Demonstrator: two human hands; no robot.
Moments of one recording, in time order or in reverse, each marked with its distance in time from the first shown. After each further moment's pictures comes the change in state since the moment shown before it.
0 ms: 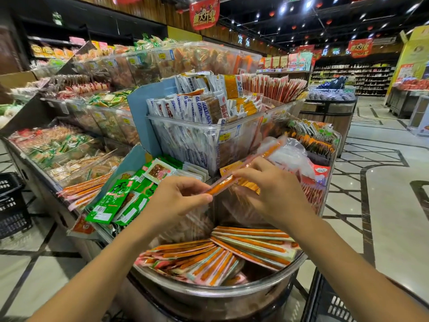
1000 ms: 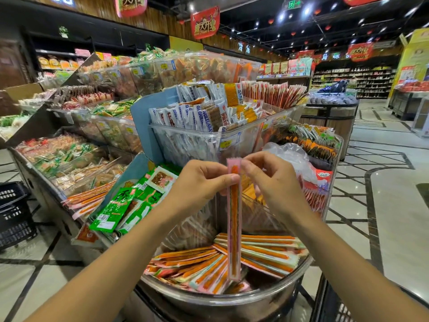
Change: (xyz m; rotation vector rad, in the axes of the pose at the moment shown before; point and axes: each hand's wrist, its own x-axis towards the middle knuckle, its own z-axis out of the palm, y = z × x) left_hand 0.030 0.042 0.023 -0.110 -0.036 0.124; right_hand 0.016 -0.010 -0.010 0.849 0.152 0.460
